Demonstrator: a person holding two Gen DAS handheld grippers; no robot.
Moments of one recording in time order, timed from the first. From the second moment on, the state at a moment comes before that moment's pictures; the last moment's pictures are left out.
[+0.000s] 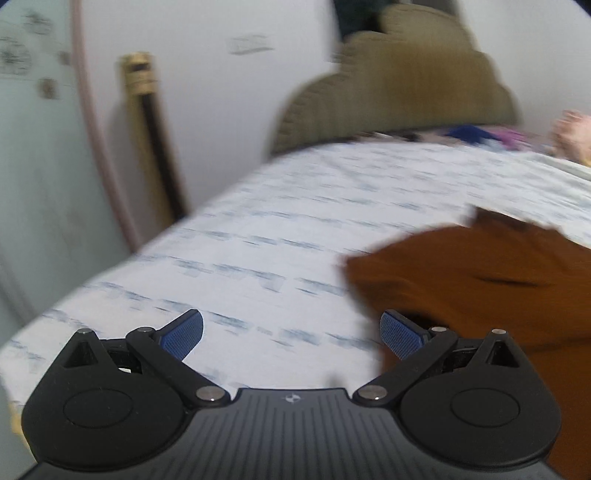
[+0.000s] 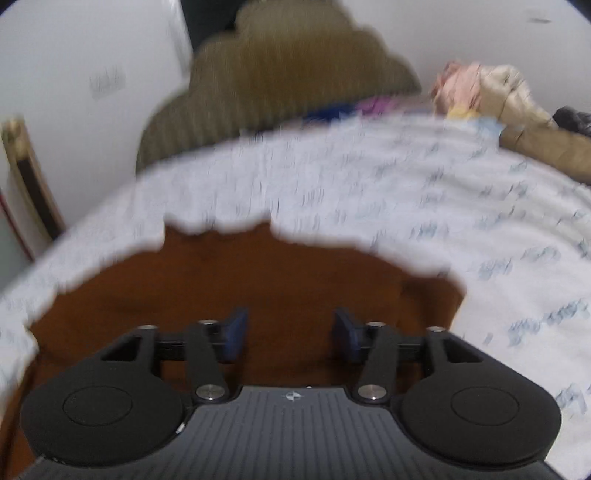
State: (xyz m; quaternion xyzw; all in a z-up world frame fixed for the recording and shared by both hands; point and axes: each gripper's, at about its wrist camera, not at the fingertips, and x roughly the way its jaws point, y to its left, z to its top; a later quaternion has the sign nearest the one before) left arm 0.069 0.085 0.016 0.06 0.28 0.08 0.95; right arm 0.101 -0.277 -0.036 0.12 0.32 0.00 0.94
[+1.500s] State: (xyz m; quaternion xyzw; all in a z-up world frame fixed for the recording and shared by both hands) left arm 0.002 0.074 -0.033 0.07 0.39 -0.13 0.91; right arm -0.083 -0.291 -0.050 0.15 0.34 0.07 0.93
